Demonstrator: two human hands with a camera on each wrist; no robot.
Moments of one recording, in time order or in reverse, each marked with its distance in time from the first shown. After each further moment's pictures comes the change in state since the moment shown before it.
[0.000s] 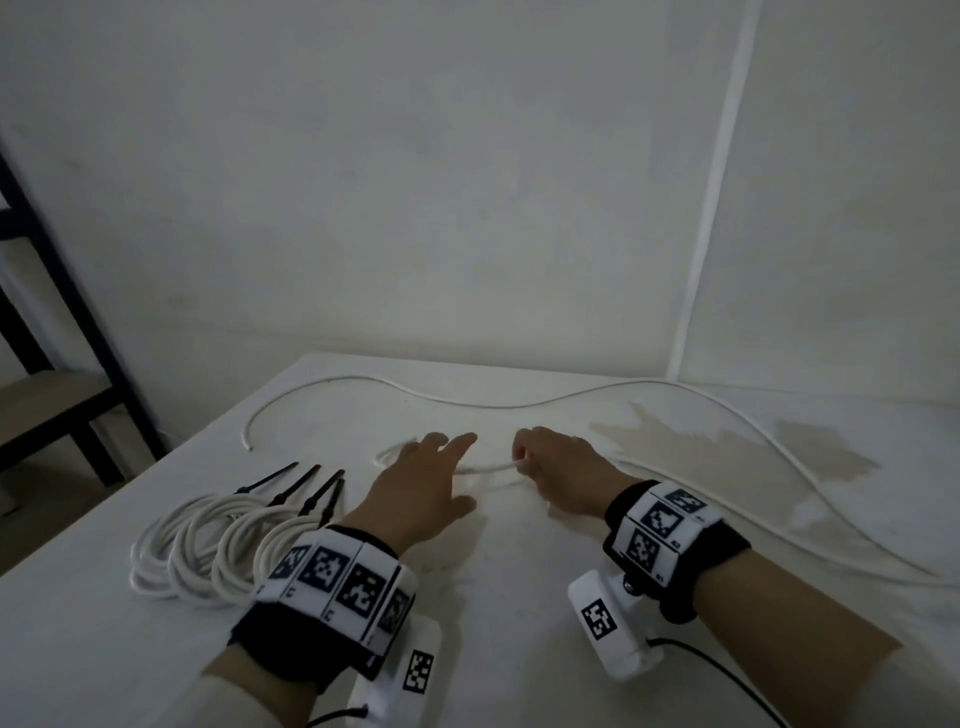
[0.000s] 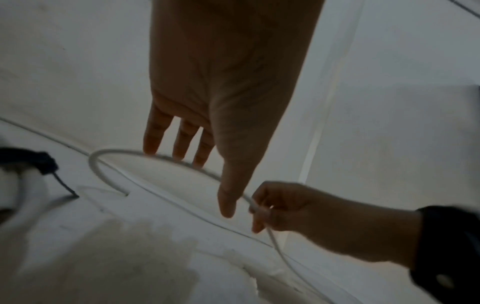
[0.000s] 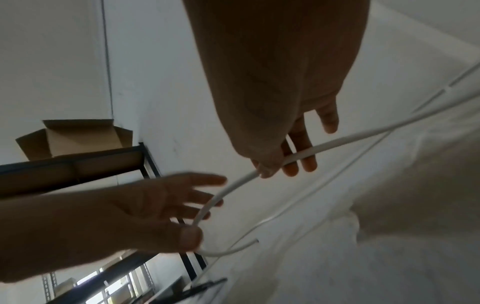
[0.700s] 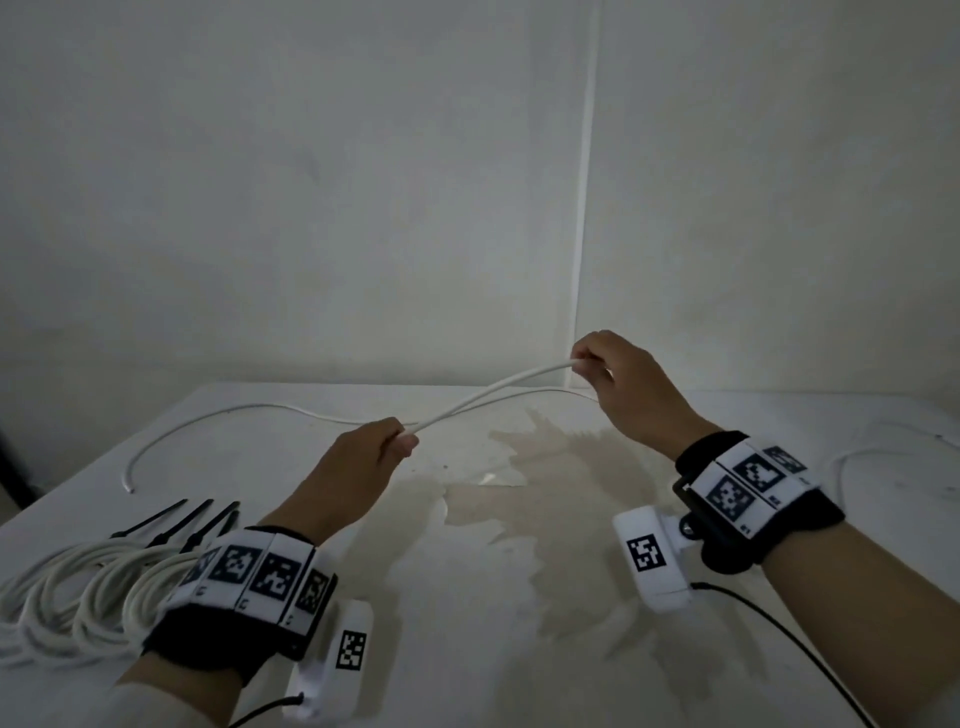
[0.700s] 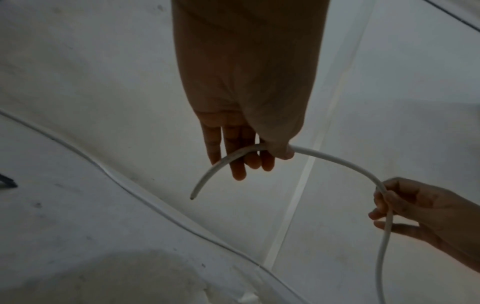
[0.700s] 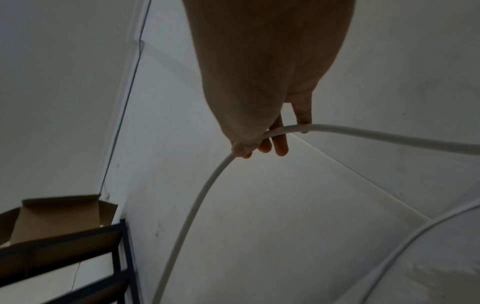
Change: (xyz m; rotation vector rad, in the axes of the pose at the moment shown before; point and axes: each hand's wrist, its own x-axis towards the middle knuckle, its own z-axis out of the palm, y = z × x) left_hand 0.022 0.038 -0.006 -0.405 0.302 0.199; right_hand -0.090 0.086 -0.113 0.176 0.648 -0.002
